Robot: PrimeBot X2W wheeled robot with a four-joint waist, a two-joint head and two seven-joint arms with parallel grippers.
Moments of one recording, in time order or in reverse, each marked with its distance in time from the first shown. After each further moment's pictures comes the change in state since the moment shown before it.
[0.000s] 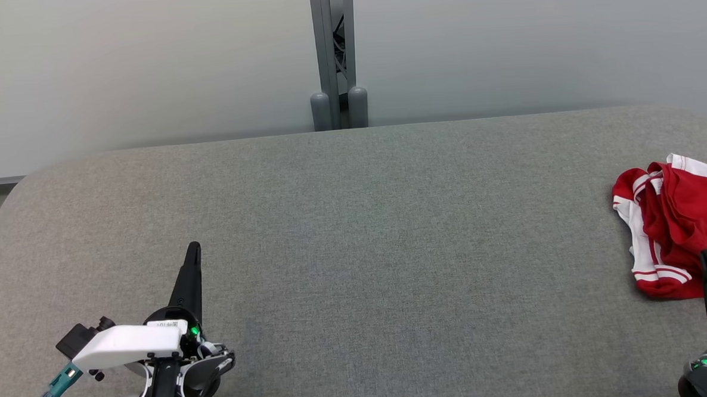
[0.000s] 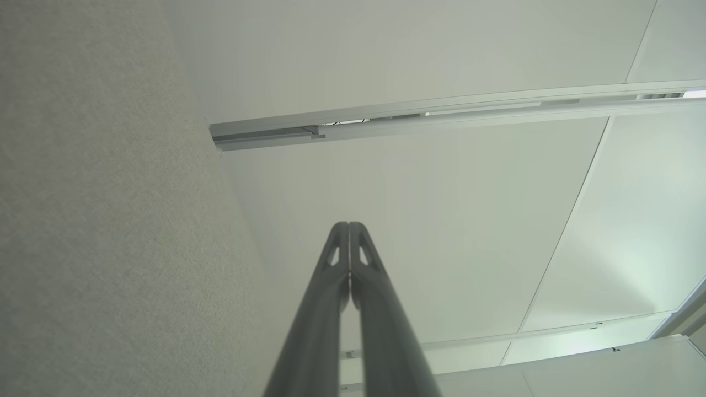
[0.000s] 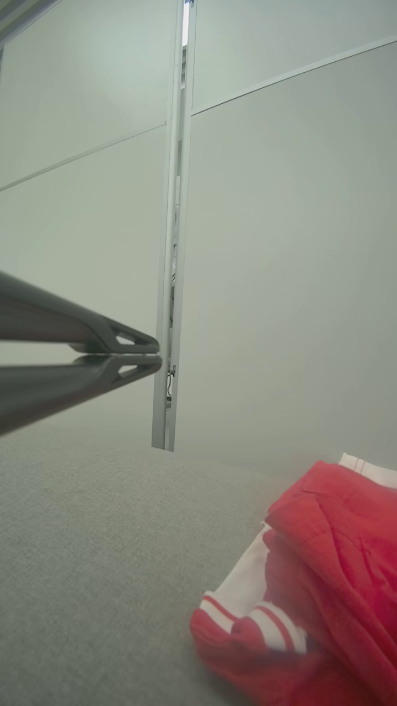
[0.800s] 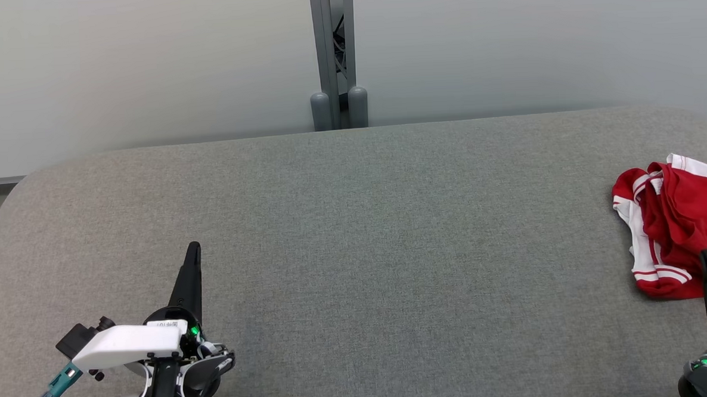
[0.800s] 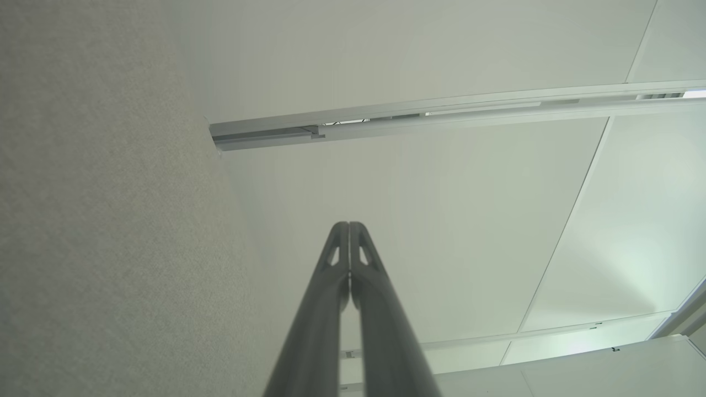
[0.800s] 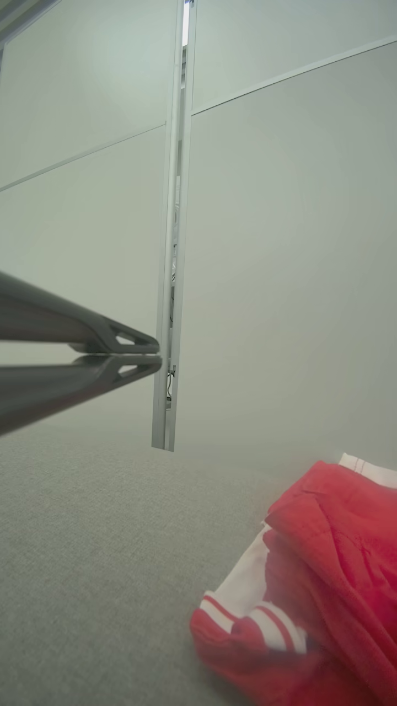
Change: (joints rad) left arm 0.000 0.000 0.001 0.000 0.000 0.000 0.001; right arm 0.000 0.000 0.000 0.000 0.000 0.000 0.000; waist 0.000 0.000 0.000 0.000
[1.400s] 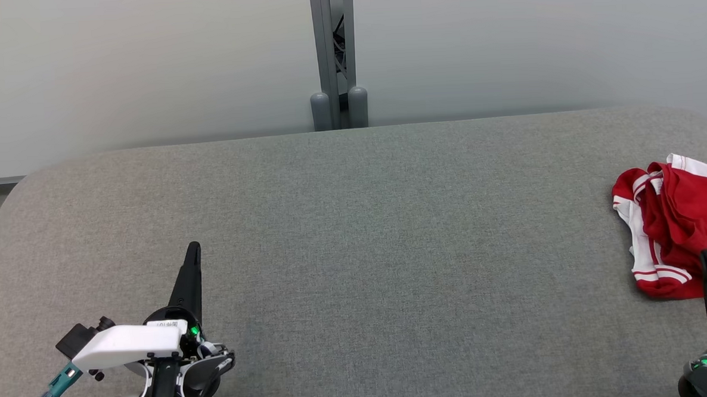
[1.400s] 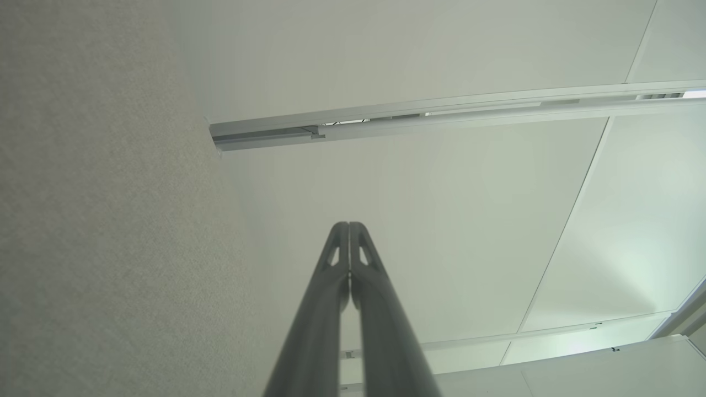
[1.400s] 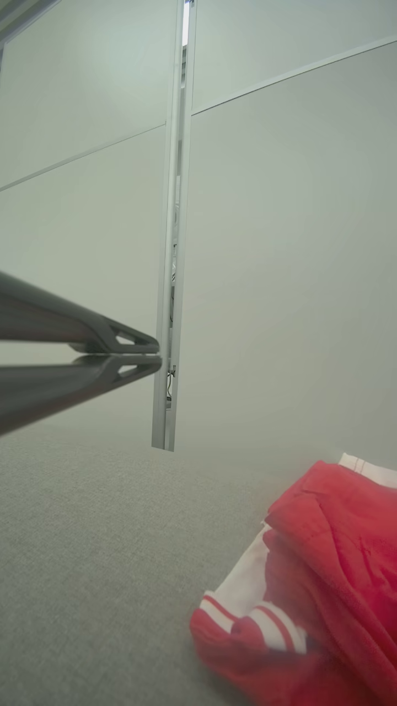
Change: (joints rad) left arm 0.000 0.000 0.000 0.000 0.000 0.000 0.000; right arm 0.000 0.000 0.000 0.000 0.000 0.000 0.000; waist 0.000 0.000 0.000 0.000
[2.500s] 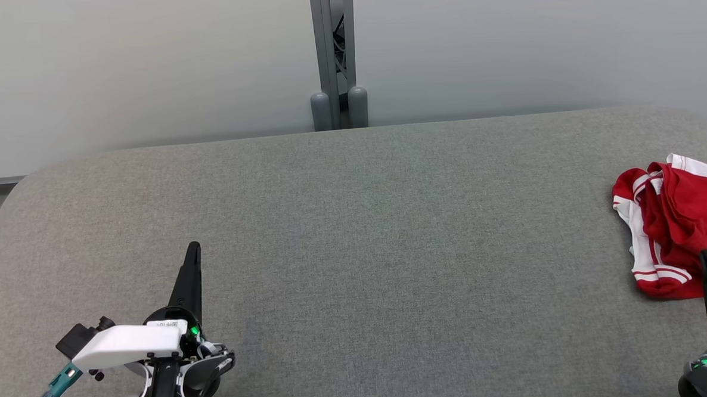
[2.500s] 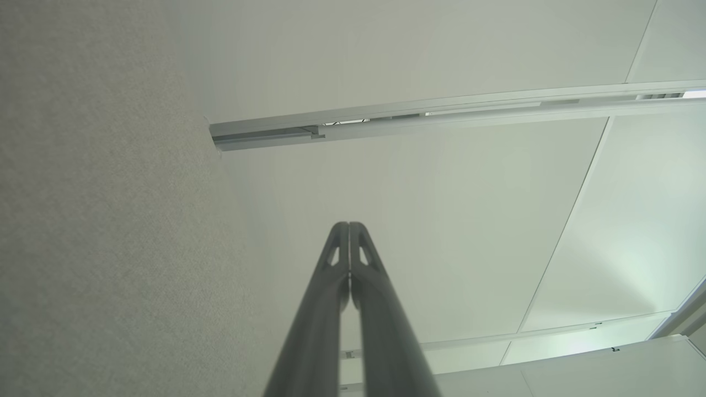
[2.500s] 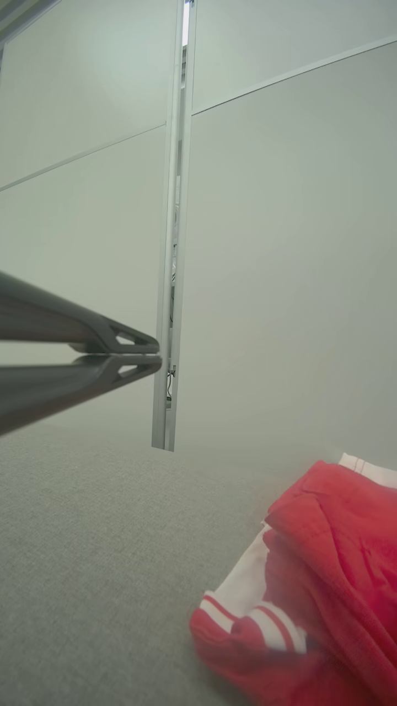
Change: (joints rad) left arm 0.000 0.000 0.000 0.000 0.000 0.000 0.000; right arm 0.000 0.000 0.000 0.000 0.000 0.000 0.000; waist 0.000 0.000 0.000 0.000
